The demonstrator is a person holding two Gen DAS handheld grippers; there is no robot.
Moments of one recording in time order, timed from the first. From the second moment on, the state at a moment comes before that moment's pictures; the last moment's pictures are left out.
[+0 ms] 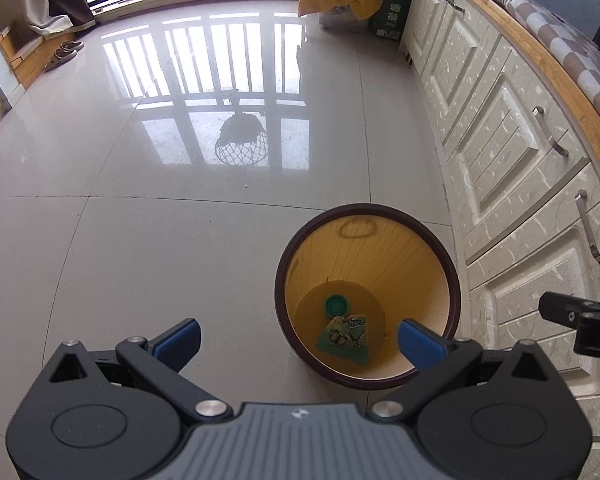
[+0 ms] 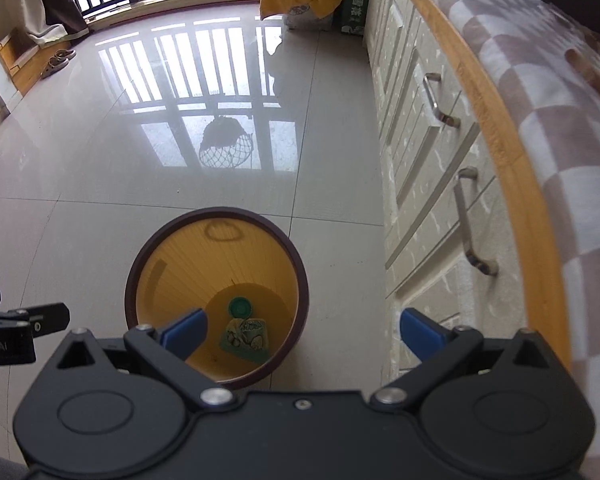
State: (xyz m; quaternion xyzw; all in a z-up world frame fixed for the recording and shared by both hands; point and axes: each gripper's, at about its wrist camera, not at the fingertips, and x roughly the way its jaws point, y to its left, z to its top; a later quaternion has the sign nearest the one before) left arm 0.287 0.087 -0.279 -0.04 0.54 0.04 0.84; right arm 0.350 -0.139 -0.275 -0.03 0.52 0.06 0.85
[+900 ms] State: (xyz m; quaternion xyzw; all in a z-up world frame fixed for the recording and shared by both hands) left arm 0.179 0.041 -0.130 -0.04 0.39 0.01 0.92; right arm 0.211 -0.218 -0.108 0.02 0.37 0.03 0.93
